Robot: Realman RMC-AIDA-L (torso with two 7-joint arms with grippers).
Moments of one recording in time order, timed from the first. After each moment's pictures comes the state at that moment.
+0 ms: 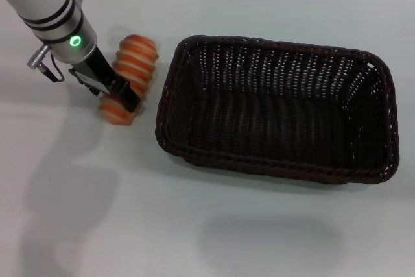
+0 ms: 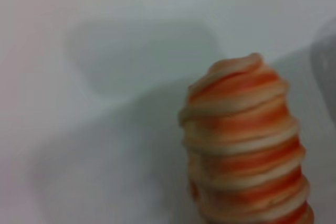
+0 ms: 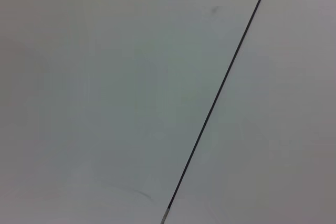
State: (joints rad) left arm -1.05 -2.00 -2.02 -0.53 2.89 -1.23 0.44; right arm -0.19 2.09 2.31 1.65 -1.54 0.90 -1.72
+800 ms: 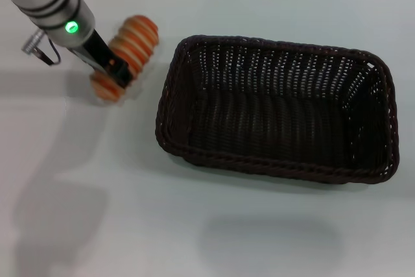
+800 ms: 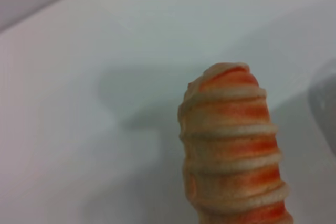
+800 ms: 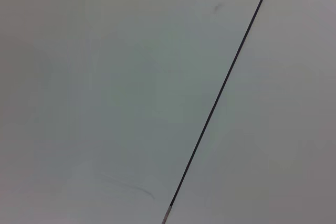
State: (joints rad) left arm -0.94 -2.03 -1.93 -0.82 2.89 -1.28 0.43; right arm -0.19 2.08 2.31 1.64 -1.54 0.91 -1.73
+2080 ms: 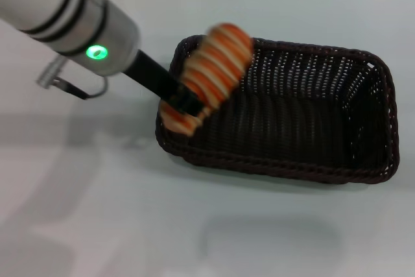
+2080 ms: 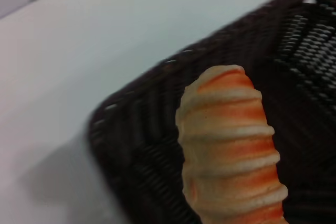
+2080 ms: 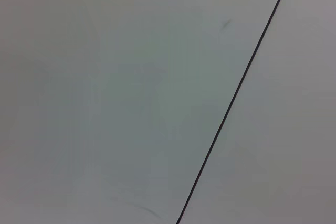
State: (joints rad) left arm -0.62 -2.07 -1.63 -1.66 2.51 -1.66 0.28; right arm -0.14 2.08 2.31 1.64 -1.55 0.90 -1.72
